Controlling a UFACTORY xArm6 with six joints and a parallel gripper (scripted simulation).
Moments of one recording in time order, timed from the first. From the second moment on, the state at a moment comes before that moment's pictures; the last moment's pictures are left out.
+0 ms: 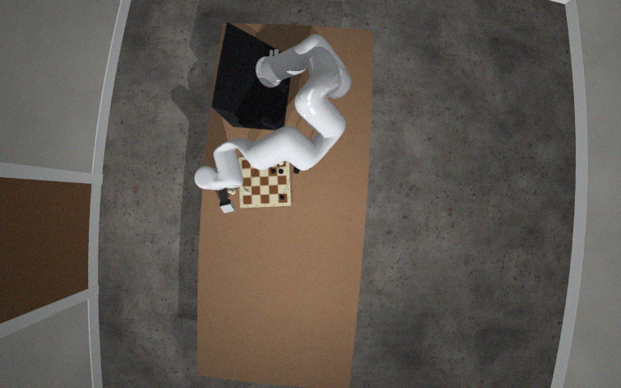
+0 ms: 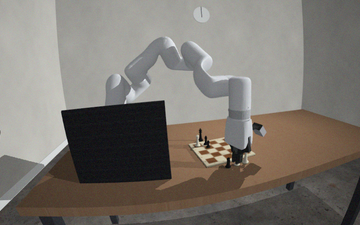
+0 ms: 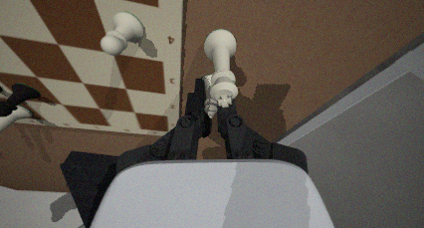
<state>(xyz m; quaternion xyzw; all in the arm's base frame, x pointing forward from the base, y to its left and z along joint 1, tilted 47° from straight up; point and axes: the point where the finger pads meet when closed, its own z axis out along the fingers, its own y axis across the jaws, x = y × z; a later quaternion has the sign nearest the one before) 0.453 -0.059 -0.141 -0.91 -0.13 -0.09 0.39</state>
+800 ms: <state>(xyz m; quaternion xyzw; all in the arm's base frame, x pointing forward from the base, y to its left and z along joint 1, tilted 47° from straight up) 0.452 -0.071 -0.129 -0.91 -0.13 -0.09 0.39</state>
